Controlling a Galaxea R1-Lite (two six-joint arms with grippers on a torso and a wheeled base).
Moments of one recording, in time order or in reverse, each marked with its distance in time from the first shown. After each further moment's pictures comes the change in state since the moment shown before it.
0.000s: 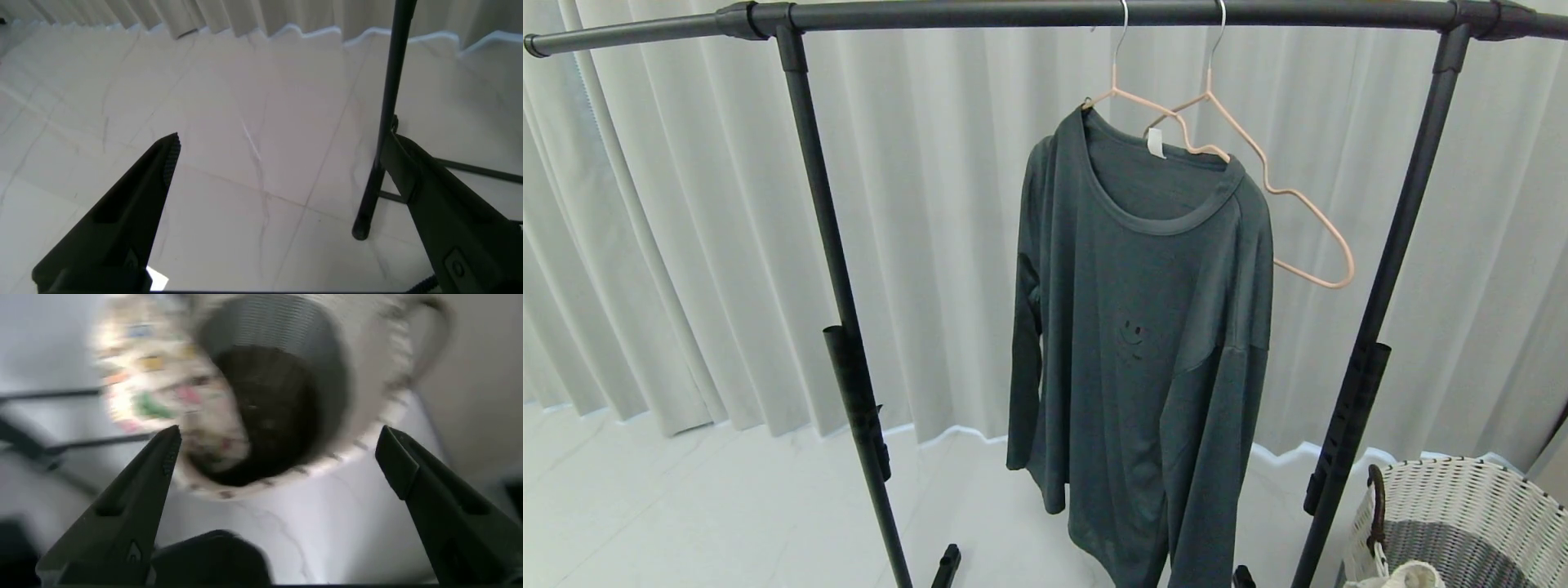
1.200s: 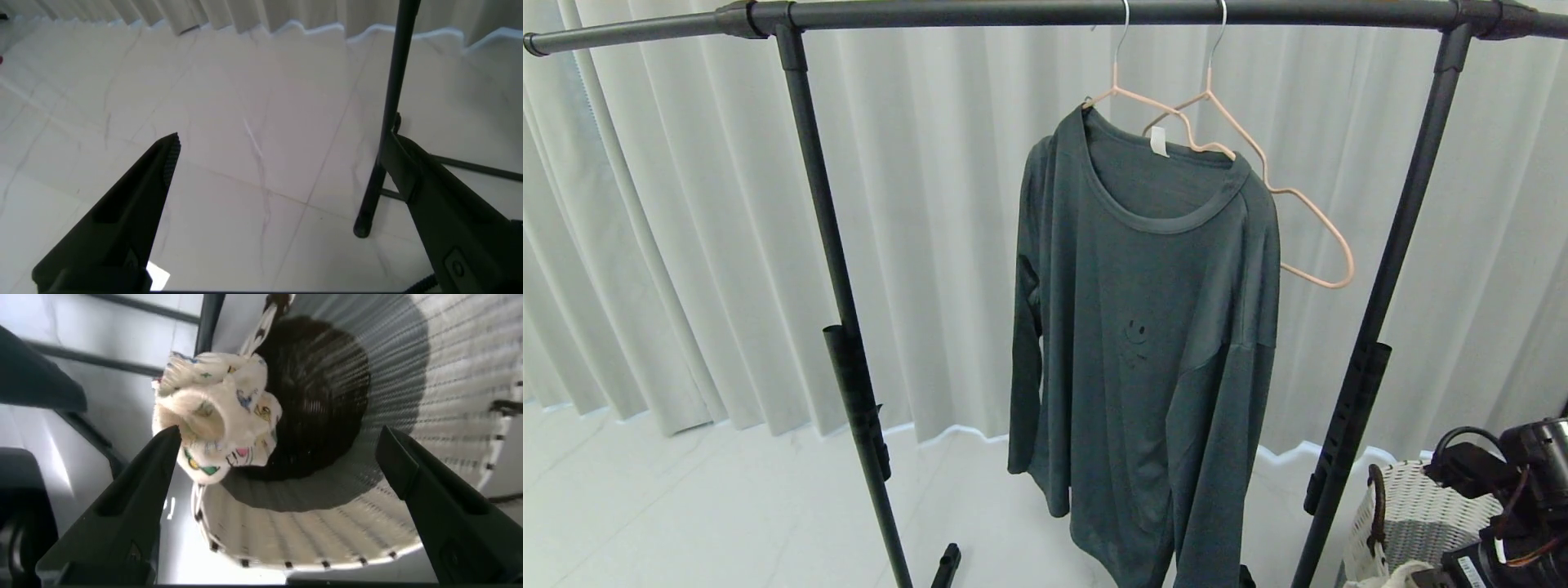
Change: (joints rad) left arm 0.008 0.011 0.000 0.000 0.001 -0.001; right arm 0.015 0.988 -0.224 -0.388 0.129 -0.161
